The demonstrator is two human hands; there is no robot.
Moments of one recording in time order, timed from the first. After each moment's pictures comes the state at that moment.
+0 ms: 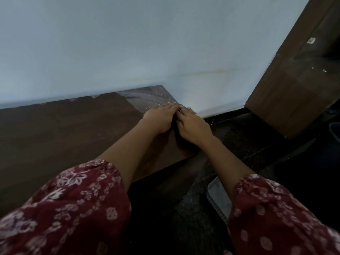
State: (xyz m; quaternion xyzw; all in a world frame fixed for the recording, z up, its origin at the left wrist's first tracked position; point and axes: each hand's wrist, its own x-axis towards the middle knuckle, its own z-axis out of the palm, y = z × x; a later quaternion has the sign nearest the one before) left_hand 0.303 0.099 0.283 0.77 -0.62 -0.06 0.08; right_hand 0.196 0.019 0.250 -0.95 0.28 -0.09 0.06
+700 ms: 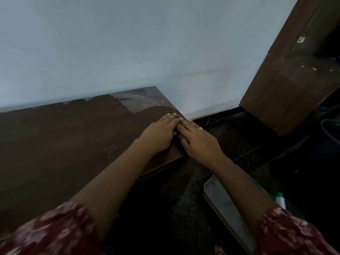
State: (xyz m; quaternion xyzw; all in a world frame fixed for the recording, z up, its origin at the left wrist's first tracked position) left_hand 0.269 0.121 0.270 0.75 -0.65 -0.09 0.13; right_hand 0.138 0.053 0.254 -0.96 0.26 -0.11 0.04
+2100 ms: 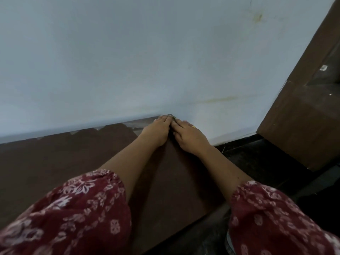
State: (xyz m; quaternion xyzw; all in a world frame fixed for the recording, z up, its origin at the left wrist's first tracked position) left_hand 0.394 0.036 0.259 0.80 -0.59 -0.06 0.13; right_hand 0.280 -0.041 0.247 -0.96 0.25 -0.10 0.05
